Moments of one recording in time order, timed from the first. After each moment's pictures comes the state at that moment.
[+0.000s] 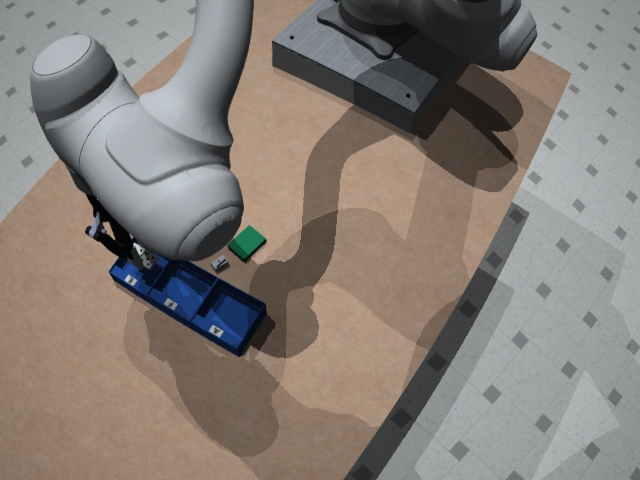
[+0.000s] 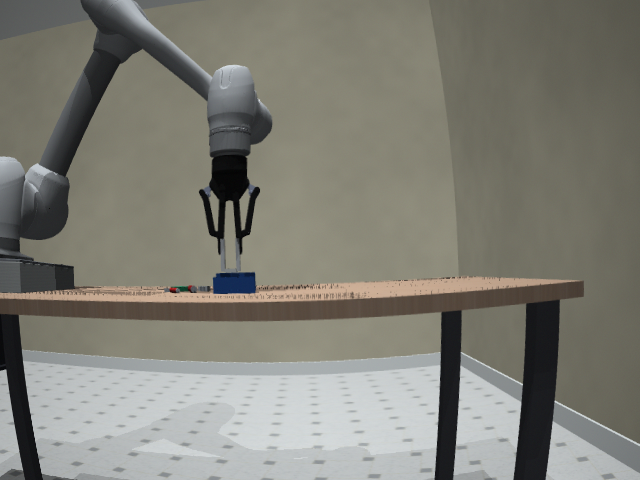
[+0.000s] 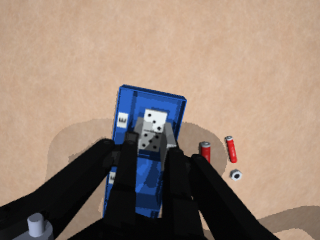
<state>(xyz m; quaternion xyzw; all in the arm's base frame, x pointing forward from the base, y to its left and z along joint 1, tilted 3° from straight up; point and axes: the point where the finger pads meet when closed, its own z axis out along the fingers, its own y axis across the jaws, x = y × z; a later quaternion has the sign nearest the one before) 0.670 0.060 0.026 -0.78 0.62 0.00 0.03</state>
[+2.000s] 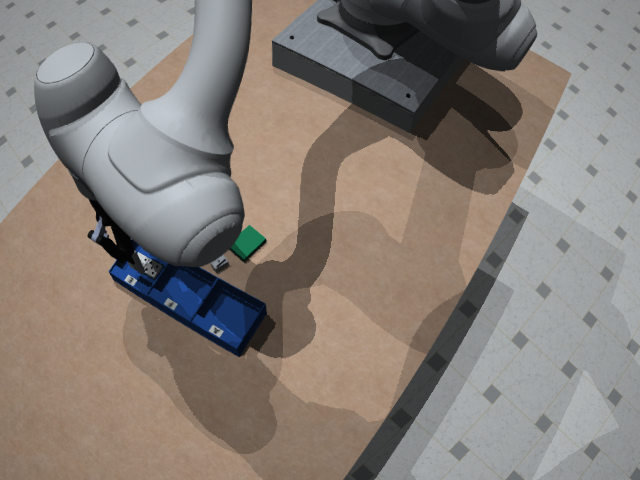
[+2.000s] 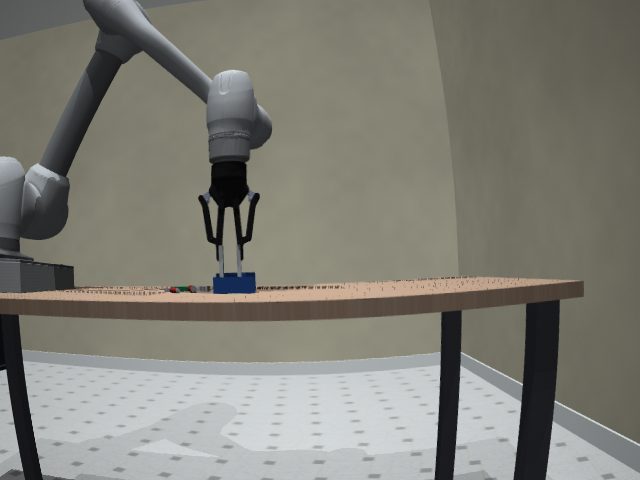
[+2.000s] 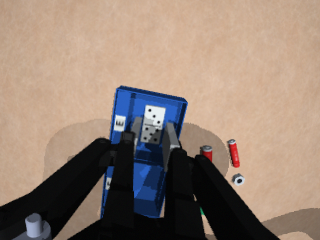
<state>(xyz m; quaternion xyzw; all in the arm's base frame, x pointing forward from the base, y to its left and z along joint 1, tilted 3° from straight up) 0.669 0.060 0.013 -0.78 0.62 0.00 0.03</state>
